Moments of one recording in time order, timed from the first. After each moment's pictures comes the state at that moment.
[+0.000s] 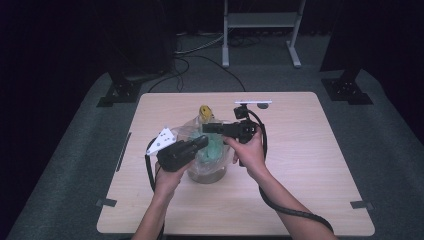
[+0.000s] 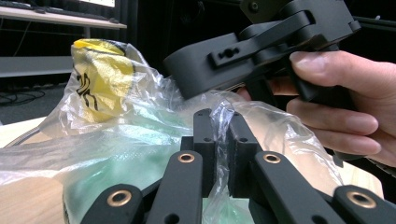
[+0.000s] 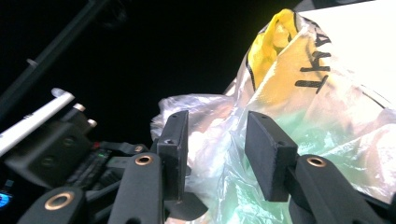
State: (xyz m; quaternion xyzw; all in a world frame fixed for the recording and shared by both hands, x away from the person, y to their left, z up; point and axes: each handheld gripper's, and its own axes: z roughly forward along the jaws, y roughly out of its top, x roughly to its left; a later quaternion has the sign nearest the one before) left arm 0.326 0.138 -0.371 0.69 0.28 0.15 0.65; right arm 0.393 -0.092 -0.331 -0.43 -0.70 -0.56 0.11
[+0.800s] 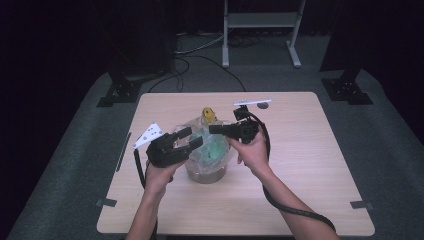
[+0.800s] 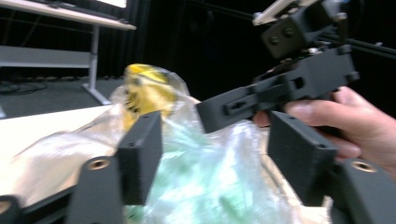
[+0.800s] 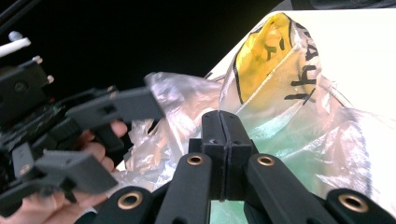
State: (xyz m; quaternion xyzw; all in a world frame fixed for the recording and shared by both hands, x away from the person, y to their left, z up) left arm 0.332 0.164 -0.358 0.66 0.33 0.13 0.66; right arm 0.392 -0.098 -0.330 -0.41 -0.74 -0.53 0.05
